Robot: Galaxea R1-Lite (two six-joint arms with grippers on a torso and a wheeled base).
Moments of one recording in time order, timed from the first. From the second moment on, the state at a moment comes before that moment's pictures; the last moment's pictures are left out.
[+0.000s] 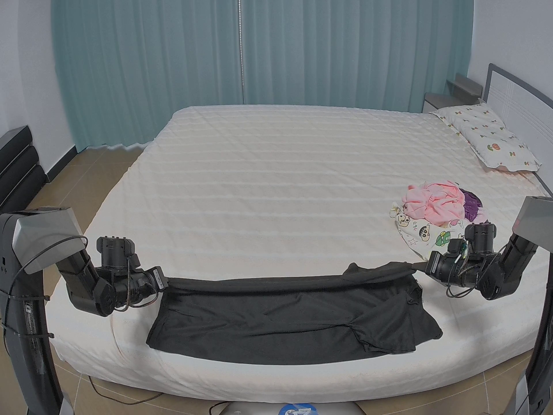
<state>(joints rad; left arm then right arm) 0.00 2.33 -0.76 -0.88 -0.19 -0.42 -0.05 2.26 -0.73 -0.93 0.45 0.45</state>
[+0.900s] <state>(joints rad) 0.00 2.32 -0.58 -1.01 -0.19 -0.33 -0.06 2.26 -0.62 -0.93 0.46 0.36</state>
